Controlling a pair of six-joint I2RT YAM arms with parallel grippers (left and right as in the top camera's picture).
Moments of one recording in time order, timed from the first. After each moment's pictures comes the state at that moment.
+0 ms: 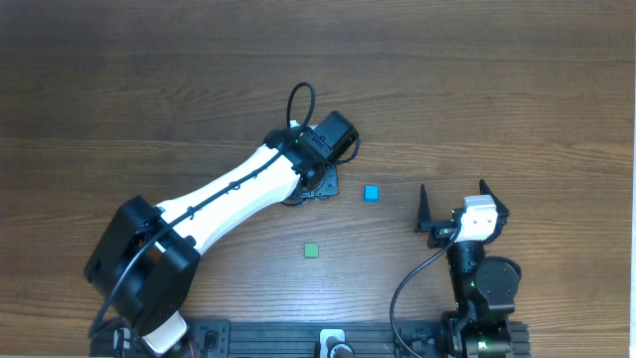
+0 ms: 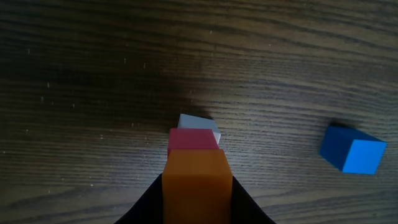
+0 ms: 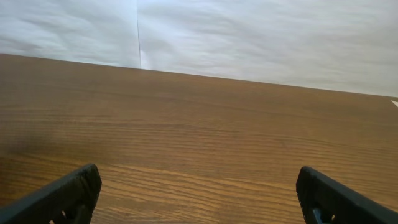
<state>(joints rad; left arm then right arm) -0.76 1.83 1.30 -0.85 -0.07 -0.83 0.04 0.01 0.01 -0.07 -0.02 -0.08</state>
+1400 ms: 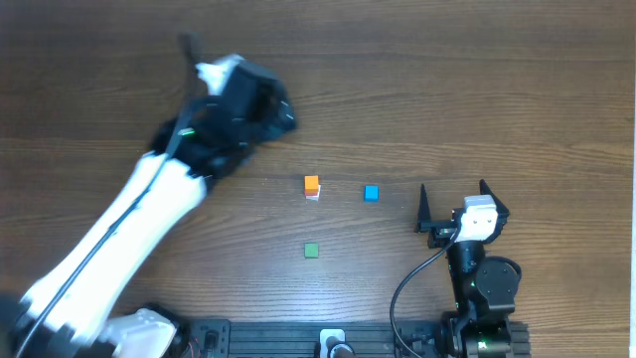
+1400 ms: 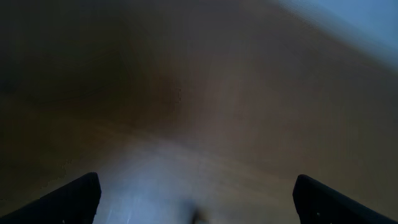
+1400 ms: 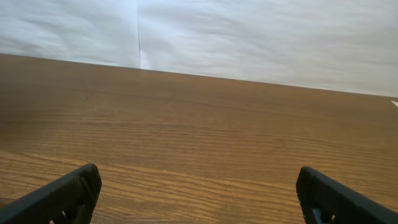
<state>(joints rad) -0.49 1.42 1.28 -0.72 -0.23 -0.79 0.04 0.01 0.01 -0.07 -0.02 -0.08</state>
